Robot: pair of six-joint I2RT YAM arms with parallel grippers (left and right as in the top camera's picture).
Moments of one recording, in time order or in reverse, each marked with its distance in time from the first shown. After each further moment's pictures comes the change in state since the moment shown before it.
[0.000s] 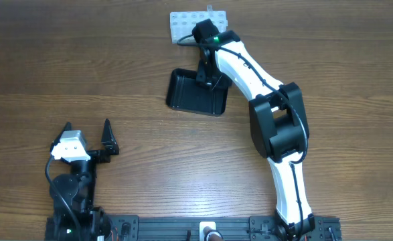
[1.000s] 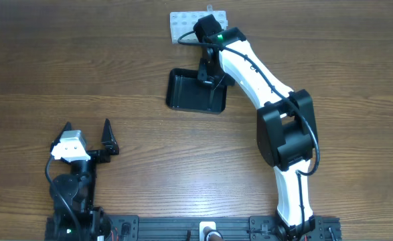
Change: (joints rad) left arm 0.000 0.000 0.000 0.000 0.000 0.000; right arm 0.008 -0.097 -0.049 -0.023 -0.006 -0.003
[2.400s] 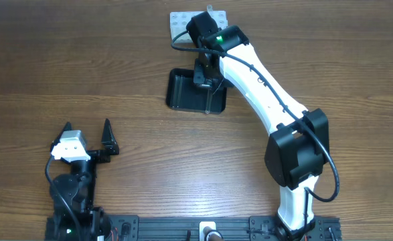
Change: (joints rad) left arm 0.000 0.000 0.000 0.000 0.000 0.000; right arm 0.066 -0.163 0.000 -0.126 0.011 -0.012
